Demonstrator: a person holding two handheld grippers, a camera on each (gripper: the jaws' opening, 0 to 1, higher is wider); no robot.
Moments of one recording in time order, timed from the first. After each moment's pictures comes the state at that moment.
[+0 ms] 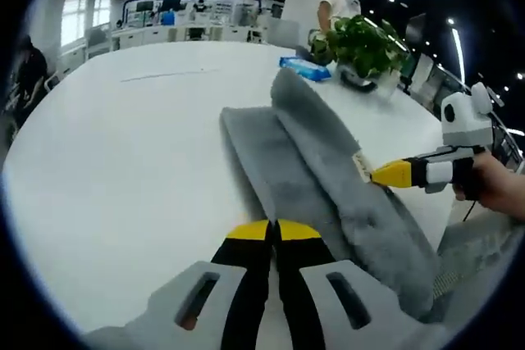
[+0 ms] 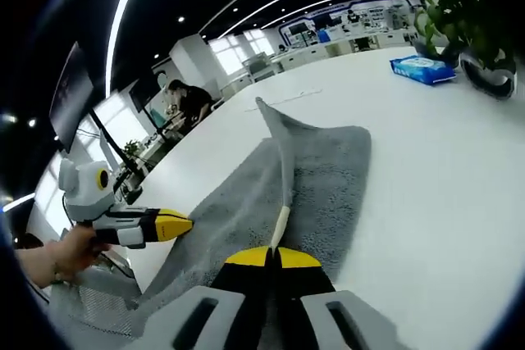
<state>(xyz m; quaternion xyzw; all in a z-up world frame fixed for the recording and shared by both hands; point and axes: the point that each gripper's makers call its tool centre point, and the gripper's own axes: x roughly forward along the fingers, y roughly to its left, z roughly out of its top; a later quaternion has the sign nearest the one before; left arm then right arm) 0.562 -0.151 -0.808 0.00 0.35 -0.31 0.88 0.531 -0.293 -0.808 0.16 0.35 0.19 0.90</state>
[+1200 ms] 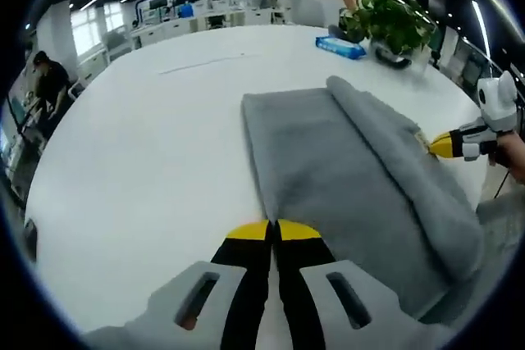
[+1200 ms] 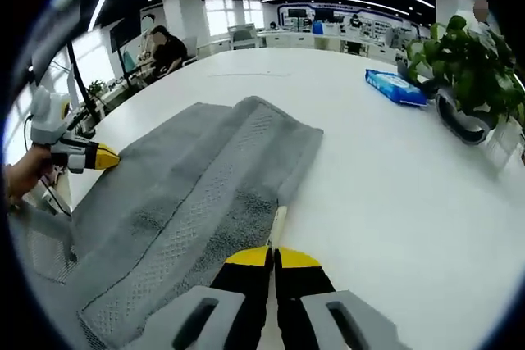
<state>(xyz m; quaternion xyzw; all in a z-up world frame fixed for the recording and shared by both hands) 0.581 -0.078 -0.813 0.07 0.38 -0.24 0.89 0.517 -0.356 -0.829 -0.01 0.41 0.12 0.91</state>
